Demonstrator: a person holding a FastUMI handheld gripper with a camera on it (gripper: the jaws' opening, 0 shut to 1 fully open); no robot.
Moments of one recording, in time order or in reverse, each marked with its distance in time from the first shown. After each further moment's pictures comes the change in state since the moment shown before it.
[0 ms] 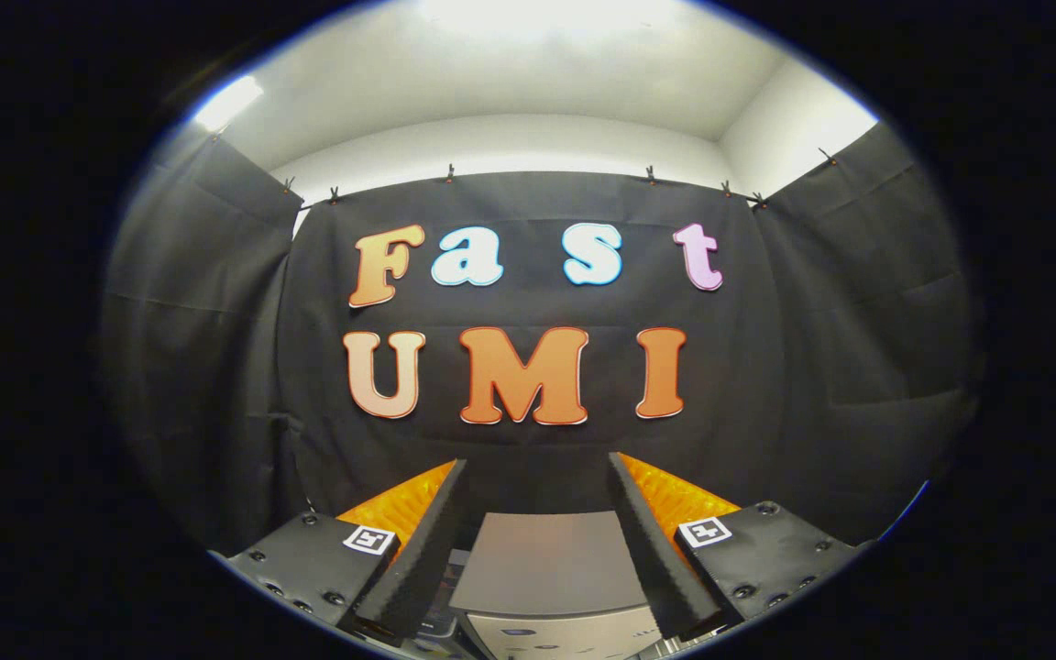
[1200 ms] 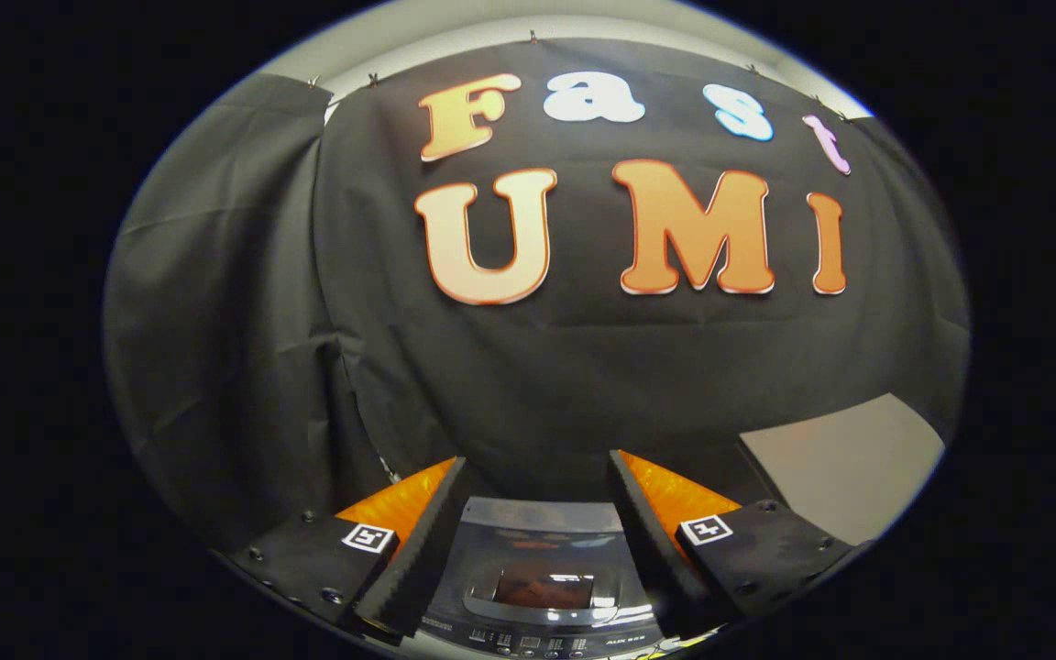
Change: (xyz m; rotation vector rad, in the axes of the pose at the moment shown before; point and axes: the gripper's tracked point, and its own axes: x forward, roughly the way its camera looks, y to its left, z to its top) arm 0.206 0.365 -0.188 0.072 0.329 0.180
